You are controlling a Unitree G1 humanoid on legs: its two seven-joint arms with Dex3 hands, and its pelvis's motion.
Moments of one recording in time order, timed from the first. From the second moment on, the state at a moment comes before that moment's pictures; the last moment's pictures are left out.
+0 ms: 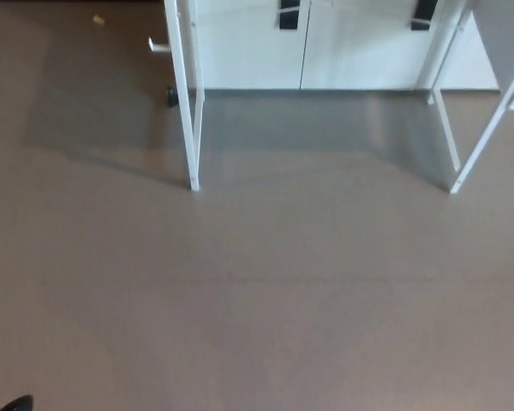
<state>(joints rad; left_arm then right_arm) 0.17 0.34 0.20 0.95 -0.08 -0.35 -0.21 0.15 -0.40 -0.19 0.62 0.07 -0.11 0.21</state>
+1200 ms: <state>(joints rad) 0.19 0.31 0.18 0.92 -0.07 -0.37 -0.18 0.15 -0.39 -0.15 0.56 0.04 -0.11 0.19</state>
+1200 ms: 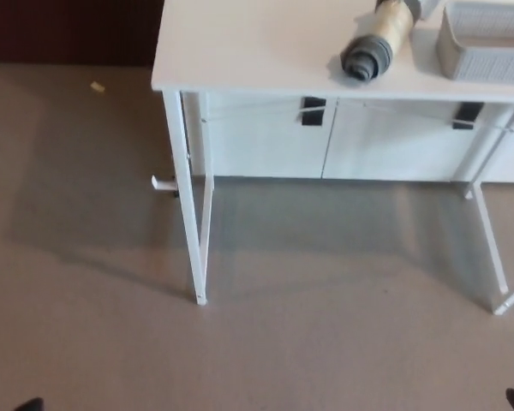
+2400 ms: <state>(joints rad) 0.20 0.29 0.17 0.92 -0.06 -0.41 -0.16 0.14 -0.39 -0.13 0.61 0.02 -0.13 0.16</state>
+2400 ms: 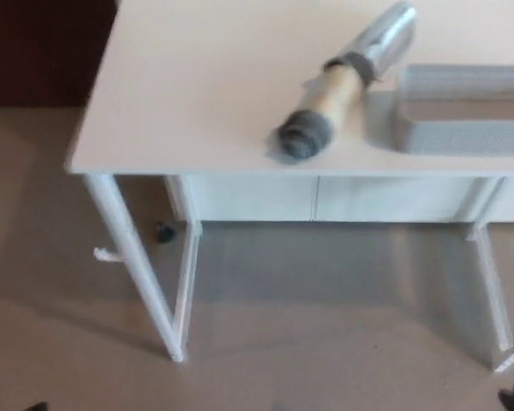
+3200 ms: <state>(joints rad) 0.19 0.30 0.17 0.92 -0.06 -0.41 -0.15 0.11 -0.38 -0.12 0.63 0.02 -0.13 0.17</state>
